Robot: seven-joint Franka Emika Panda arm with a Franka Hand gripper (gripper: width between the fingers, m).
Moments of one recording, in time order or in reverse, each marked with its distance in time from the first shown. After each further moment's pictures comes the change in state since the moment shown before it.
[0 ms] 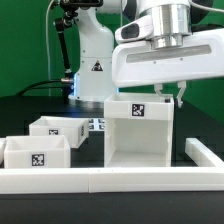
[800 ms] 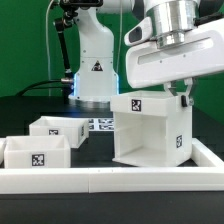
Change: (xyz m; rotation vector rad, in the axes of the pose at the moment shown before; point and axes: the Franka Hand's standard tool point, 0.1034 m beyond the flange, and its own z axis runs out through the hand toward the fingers) arm 0.011 -0.022 -0.003 0.052 0.017 0.617
